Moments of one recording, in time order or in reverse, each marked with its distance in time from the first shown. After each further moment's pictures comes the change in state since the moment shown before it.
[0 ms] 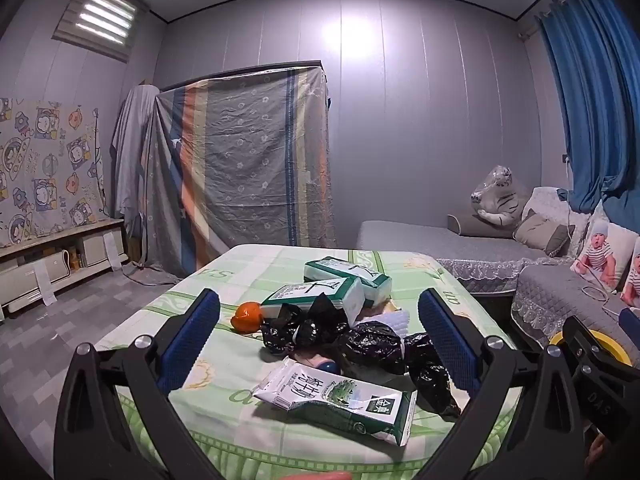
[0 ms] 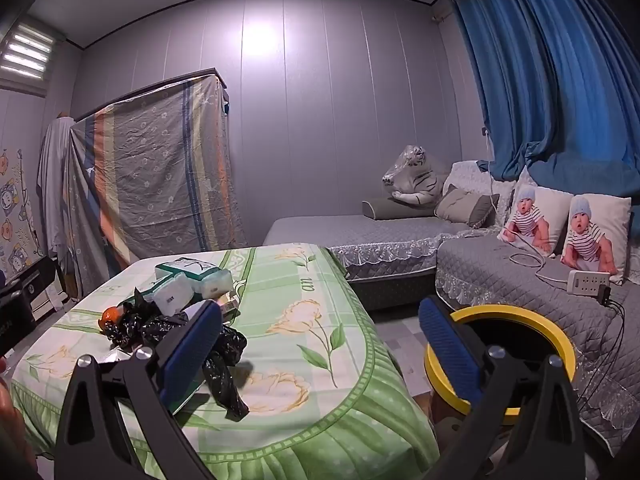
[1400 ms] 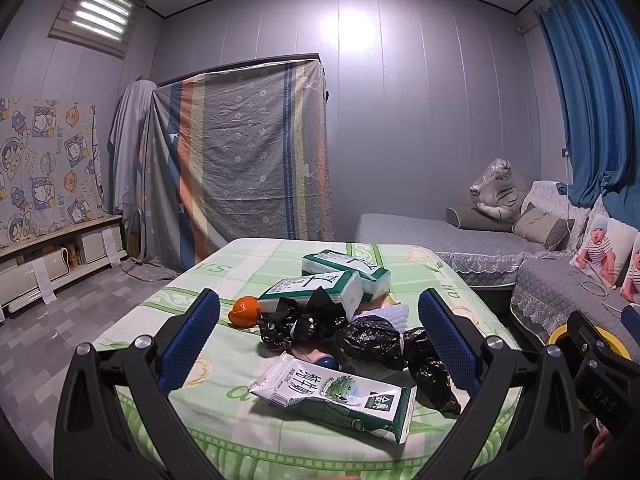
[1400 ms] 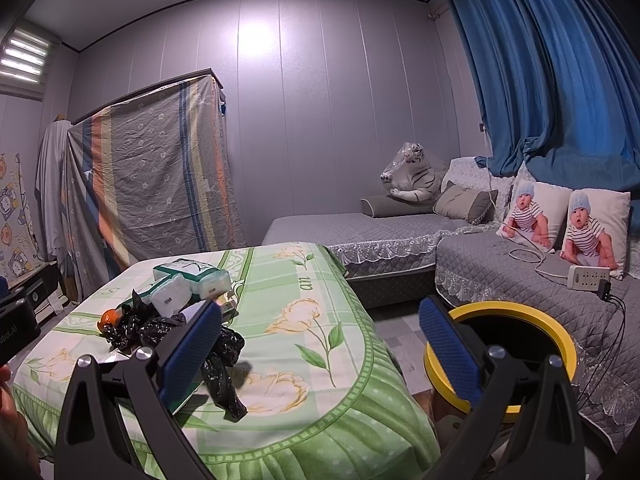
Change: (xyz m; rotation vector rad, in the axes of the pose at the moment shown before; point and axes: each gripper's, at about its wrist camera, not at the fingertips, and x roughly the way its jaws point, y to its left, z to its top) left arm 0.010 -0.001 -0.005 0.003 0.032 -0.006; right arm 0.000 -0.003 -0.001 0.009 -0.001 0.000
